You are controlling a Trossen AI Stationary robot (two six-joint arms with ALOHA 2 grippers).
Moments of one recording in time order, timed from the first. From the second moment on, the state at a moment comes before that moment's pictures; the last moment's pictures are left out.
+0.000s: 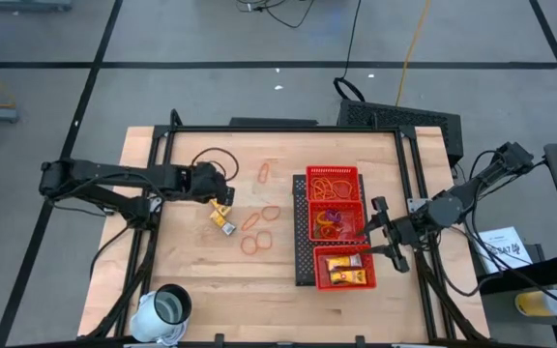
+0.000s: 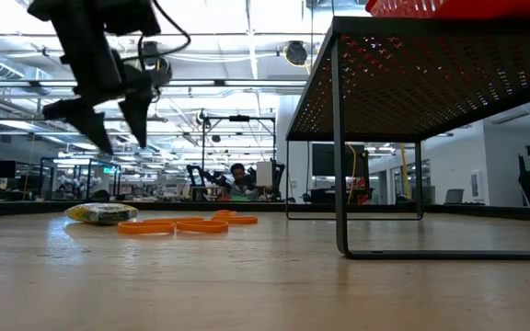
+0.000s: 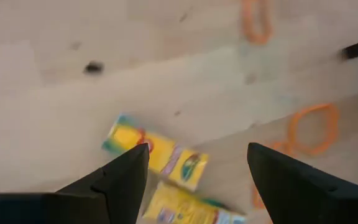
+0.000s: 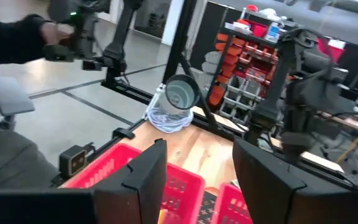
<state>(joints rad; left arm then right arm) 0.09 1.19 0.80 -0.78 -0.27 -1.18 0.59 0.70 0.54 0.13 0.26 -0.25</state>
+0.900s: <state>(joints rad) 0.21 1.56 0.80 -0.56 -0.27 -0.95 0.56 0.70 0.54 0.13 0.26 -0.24</state>
